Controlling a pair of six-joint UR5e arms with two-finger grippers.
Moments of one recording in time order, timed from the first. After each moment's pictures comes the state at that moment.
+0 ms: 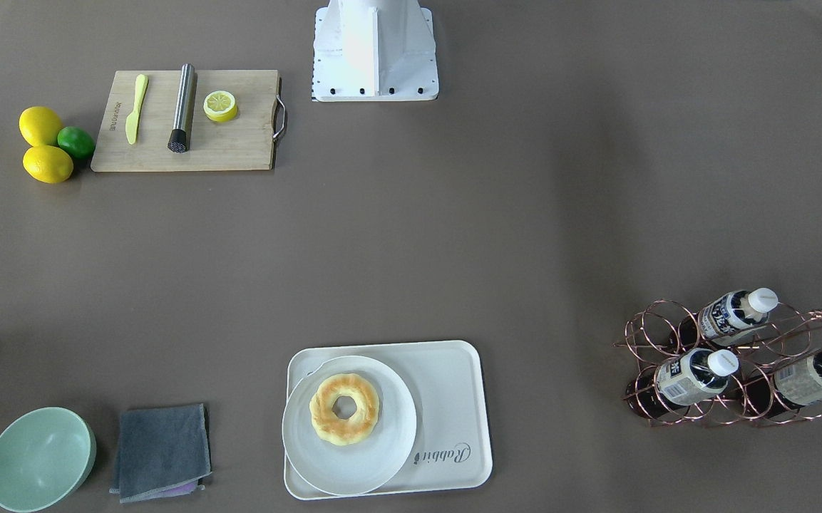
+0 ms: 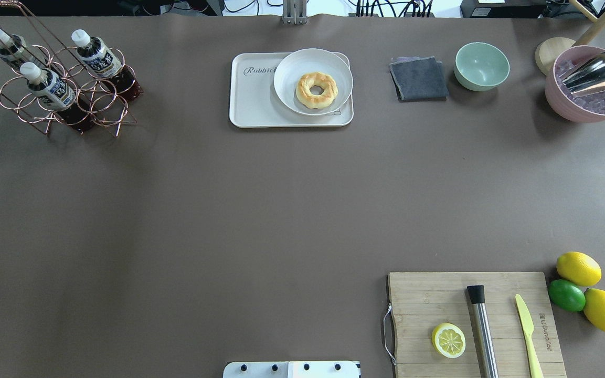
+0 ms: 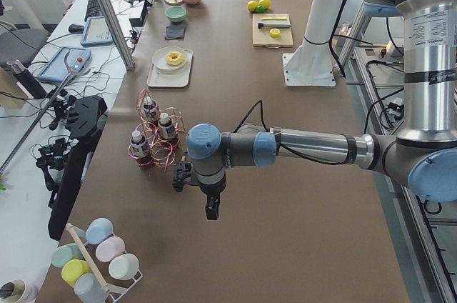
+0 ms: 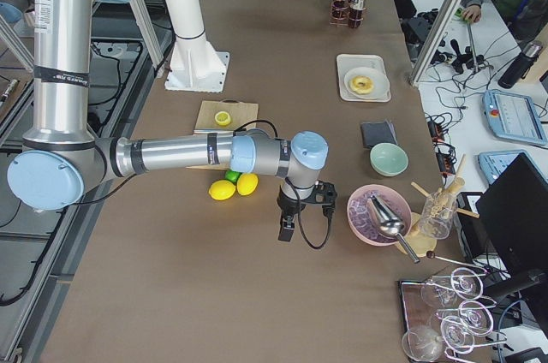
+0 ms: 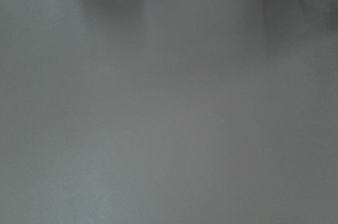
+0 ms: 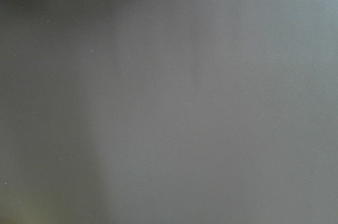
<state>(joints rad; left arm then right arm) -1.57 -1.46 -1.76 -1.44 -2.28 0.08 1.45 -1.67 1.79 -1.76 2.21 0.08</state>
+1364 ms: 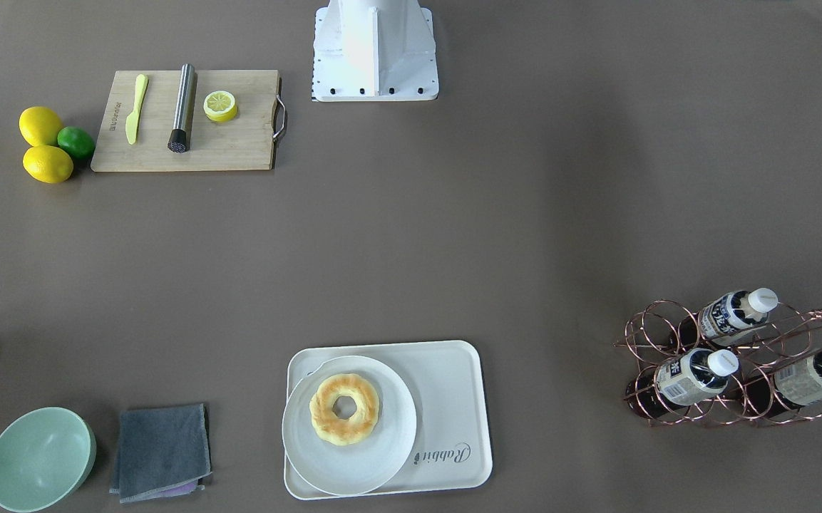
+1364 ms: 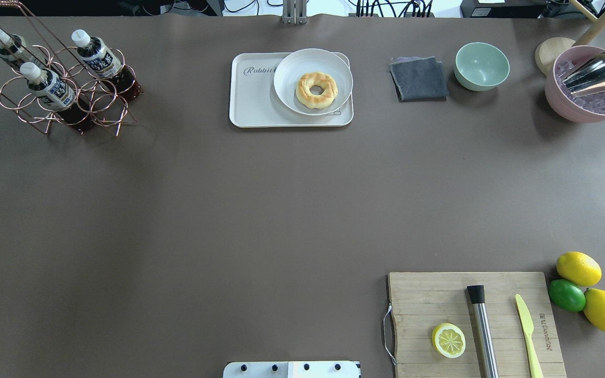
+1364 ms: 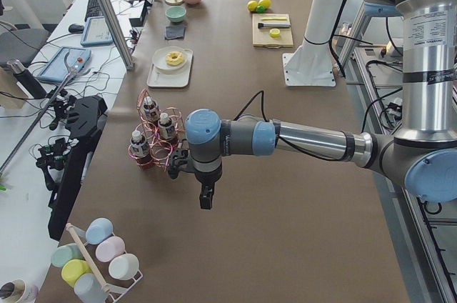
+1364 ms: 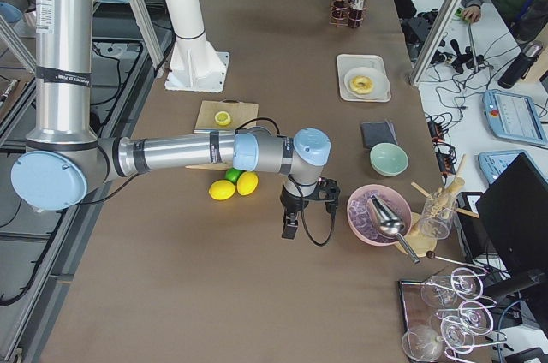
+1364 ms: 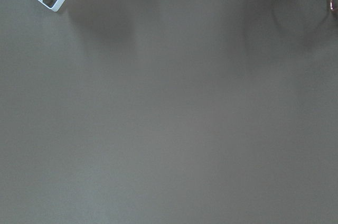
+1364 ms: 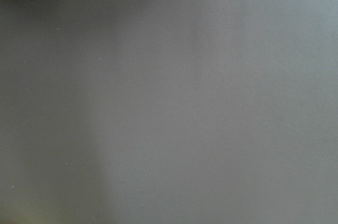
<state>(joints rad) -1.57 -1.48 -1.82 -1.44 -2.27 0.07 1.45 -1.66 1.79 -1.77 2.21 0.08</state>
